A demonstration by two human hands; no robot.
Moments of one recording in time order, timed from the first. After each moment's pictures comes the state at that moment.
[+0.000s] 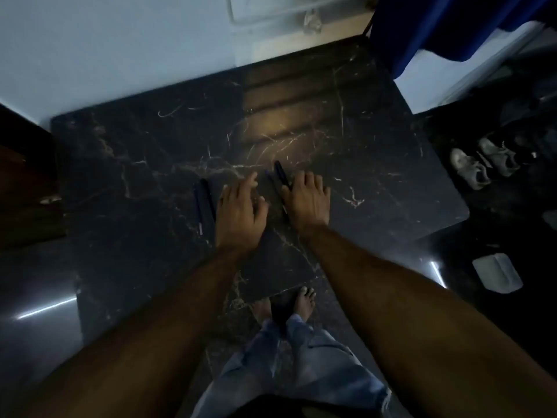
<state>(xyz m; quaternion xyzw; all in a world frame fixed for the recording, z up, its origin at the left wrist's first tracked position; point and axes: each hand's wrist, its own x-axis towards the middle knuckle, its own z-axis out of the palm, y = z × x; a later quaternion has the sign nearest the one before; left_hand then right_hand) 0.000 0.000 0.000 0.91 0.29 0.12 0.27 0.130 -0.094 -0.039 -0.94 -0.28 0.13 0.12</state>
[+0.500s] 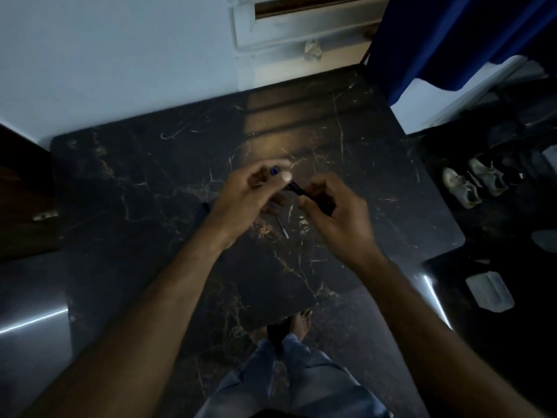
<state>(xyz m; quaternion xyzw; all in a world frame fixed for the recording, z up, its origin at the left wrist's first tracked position) 0.047 0.045 0.095 0.66 0.23 0.08 0.71 0.139 -0.136 0.087 -0.81 -0.32 0.14 0.47</state>
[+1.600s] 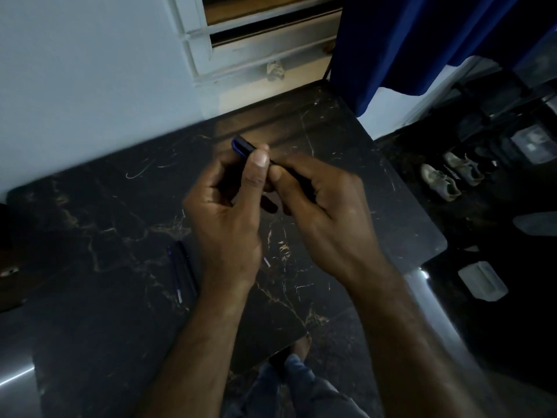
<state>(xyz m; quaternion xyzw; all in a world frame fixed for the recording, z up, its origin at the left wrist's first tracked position) 0.087 -0.010 0.162 0.60 0.21 0.38 0.67 0.157 -0.119 0.187 -0.80 -0.33 0.08 0.50</state>
